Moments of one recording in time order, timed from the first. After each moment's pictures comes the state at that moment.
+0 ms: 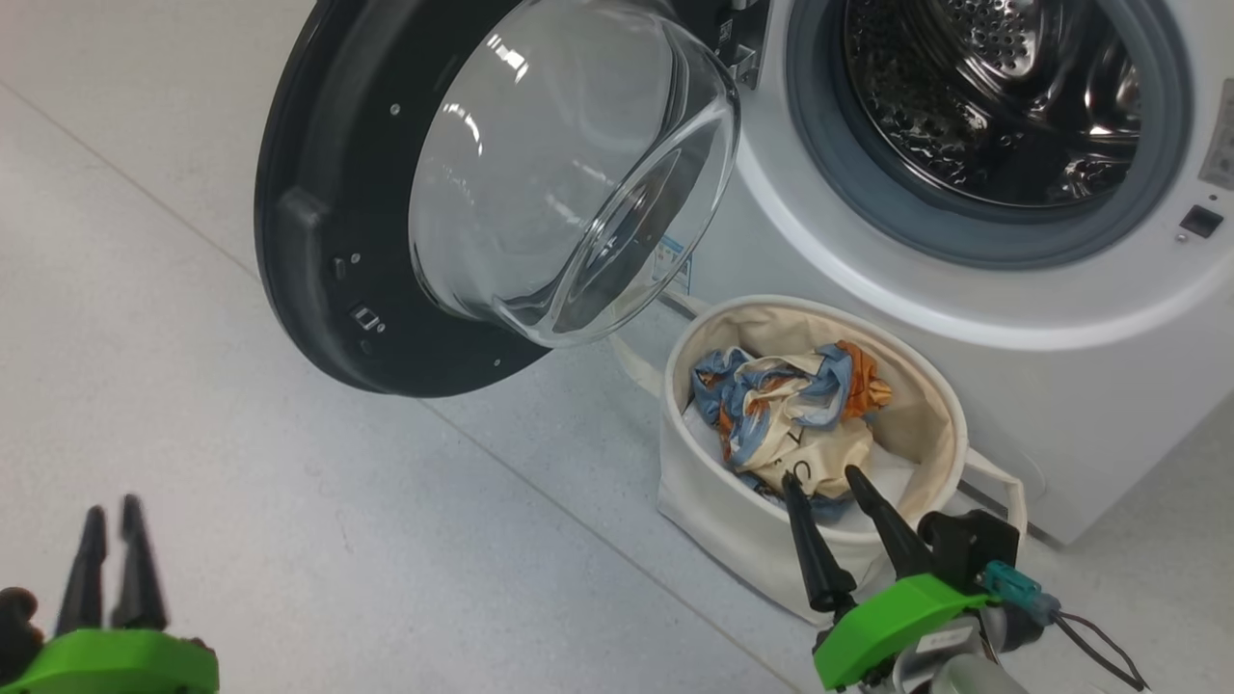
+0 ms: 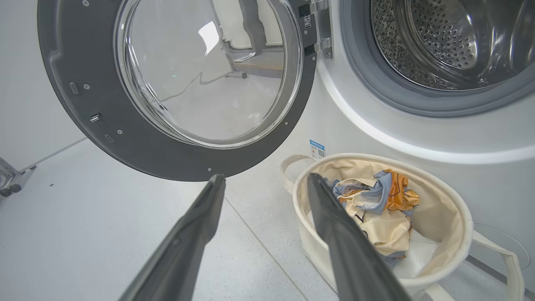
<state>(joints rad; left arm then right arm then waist) -0.09 0.31 0.02 0.30 -0.55 0.08 -0.23 -0.20 -0.13 0.44 0.36 0.48 0.12 -0.25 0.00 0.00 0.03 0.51</state>
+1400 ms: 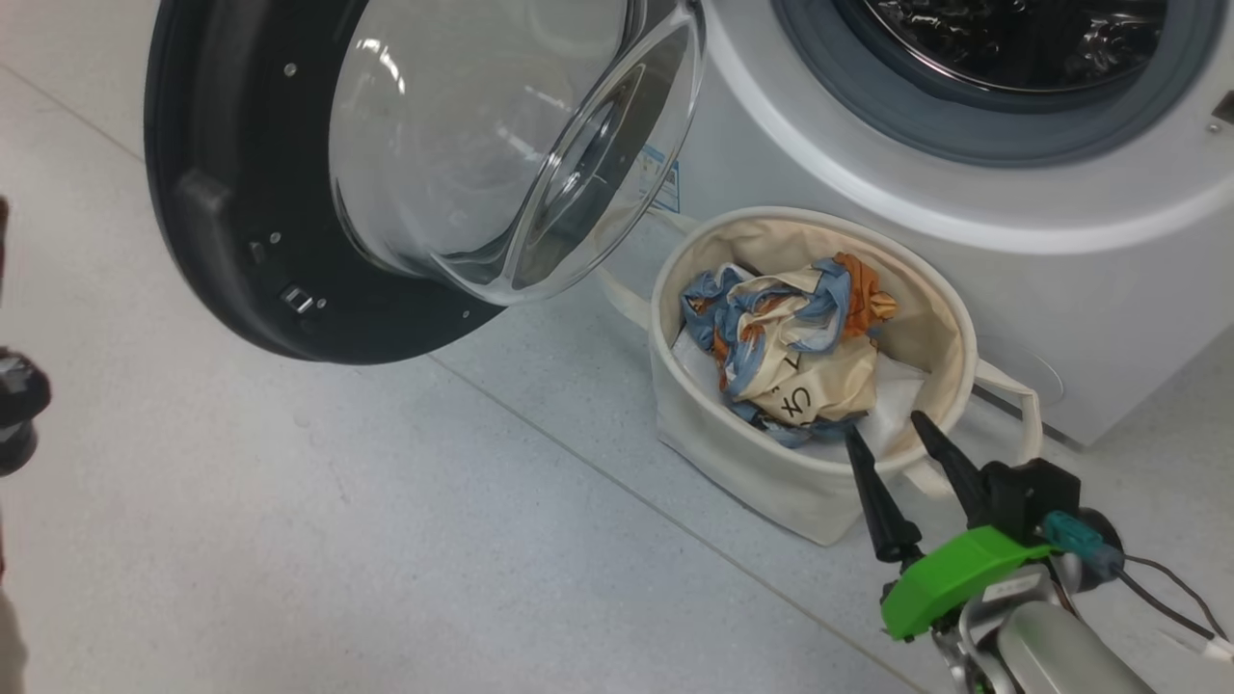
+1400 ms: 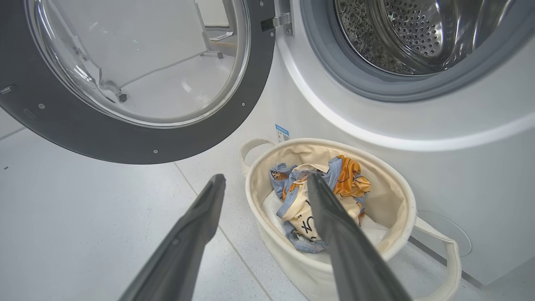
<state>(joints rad) -0.80 0.36 0.29 0.79 -1.47 -0.12 0.43 -0.27 -0.27 0.45 0.37 0.45 0.12 -0.25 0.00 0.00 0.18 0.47</state>
